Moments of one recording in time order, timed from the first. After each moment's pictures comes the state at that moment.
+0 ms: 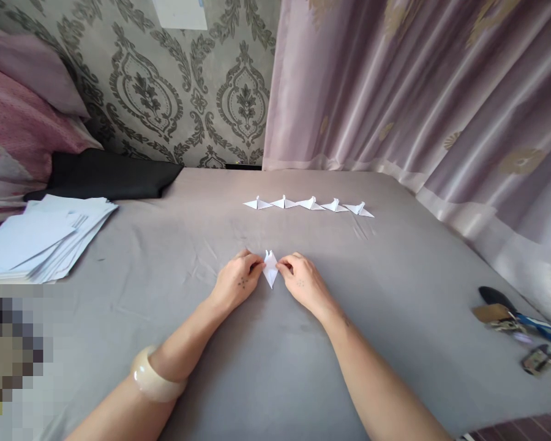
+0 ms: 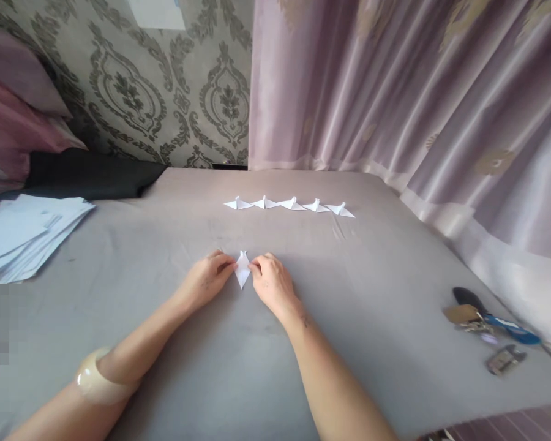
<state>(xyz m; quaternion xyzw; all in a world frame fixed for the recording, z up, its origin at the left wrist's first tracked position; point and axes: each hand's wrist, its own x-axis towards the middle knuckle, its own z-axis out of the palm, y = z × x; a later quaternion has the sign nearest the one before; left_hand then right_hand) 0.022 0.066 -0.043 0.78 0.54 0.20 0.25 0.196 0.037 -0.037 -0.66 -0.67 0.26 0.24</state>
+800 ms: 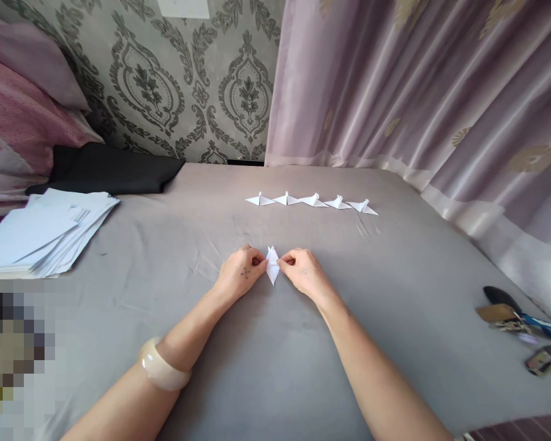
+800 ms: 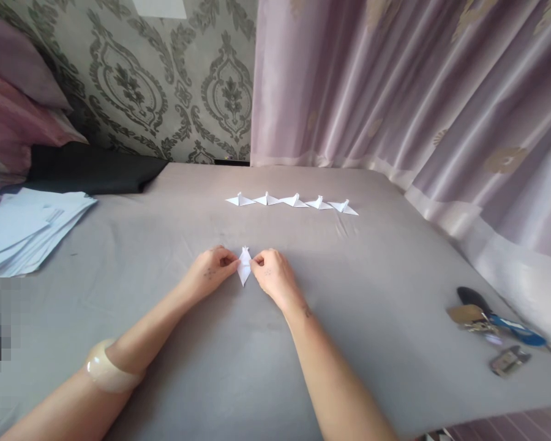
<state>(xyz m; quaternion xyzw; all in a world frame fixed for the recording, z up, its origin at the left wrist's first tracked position) 0.023 0.075 -0.044 0.75 0.56 0.19 0.28 0.193 0.051 -0.031 -0.70 -0.61 0.30 0.22</state>
